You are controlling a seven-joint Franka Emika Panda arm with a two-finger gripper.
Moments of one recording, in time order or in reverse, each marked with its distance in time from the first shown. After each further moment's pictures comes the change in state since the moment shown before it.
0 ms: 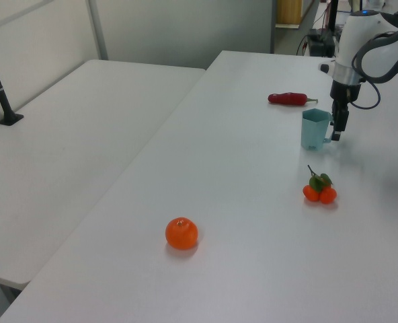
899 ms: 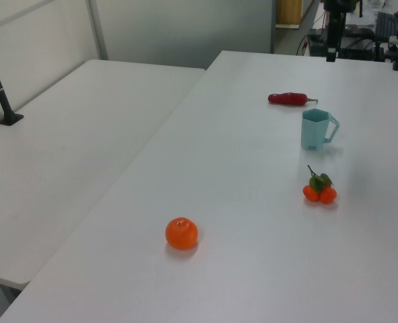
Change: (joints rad) arm 0.002 -0.050 0.093 0.636 0.001 -0.765 0.366
